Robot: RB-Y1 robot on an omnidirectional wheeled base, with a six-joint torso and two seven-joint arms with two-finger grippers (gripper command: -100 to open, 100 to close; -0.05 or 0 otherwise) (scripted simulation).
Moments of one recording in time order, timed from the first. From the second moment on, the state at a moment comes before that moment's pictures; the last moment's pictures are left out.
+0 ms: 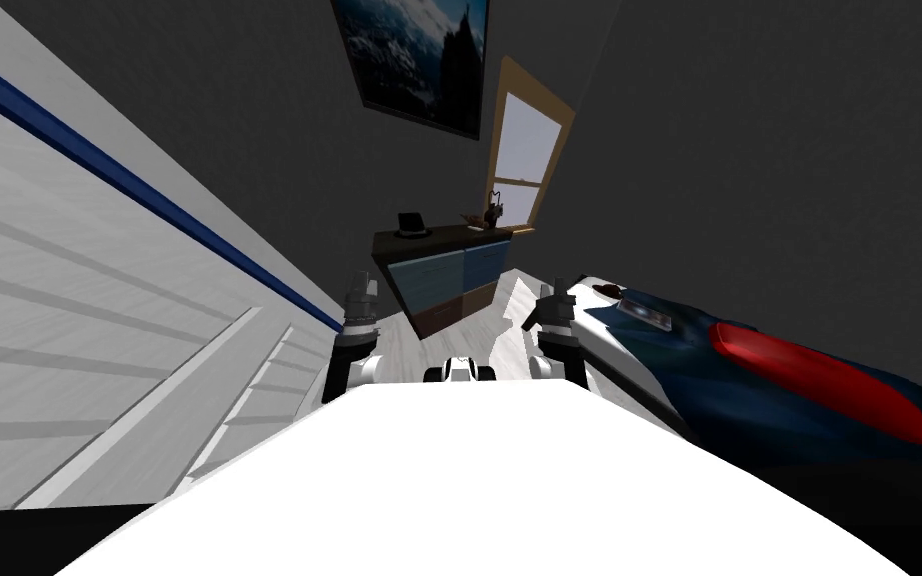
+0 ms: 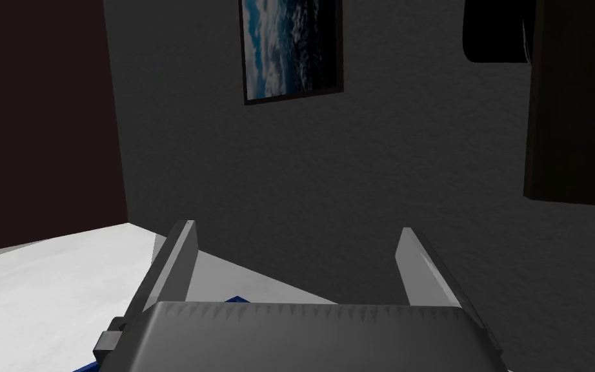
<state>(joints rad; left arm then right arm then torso) 0.44 0.14 0.08 -2.13 -0.04 -0.54 -0.16 0.51 0.03 -0.06 -2.21 0.03 -0.43 -0.06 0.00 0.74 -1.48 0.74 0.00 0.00</state>
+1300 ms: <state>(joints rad) 0.35 0.17 0.16 -1.87 0.02 -0.44 -0.15 0.51 0.03 -0.06 -2.21 0.03 -0.43 -0.06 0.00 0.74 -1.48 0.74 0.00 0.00</state>
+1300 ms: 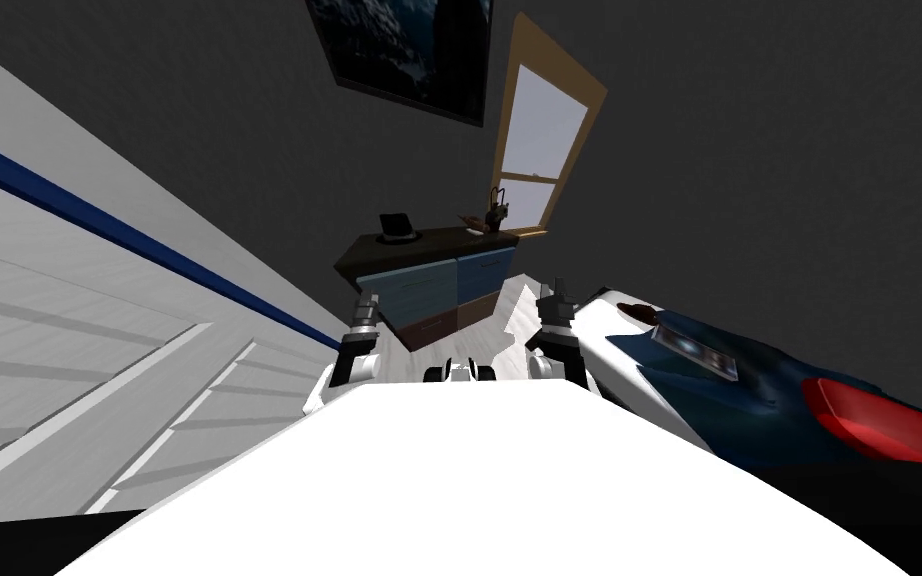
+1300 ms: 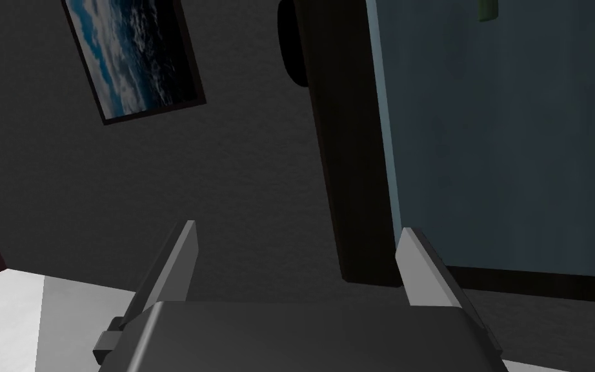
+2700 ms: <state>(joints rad) 0.30 -0.04 0.23 -1.70 0.07 -0.36 -0.15 0.51 0.03 -0.06 -2.21 0.03 -0.43 -0.06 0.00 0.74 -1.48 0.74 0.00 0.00</state>
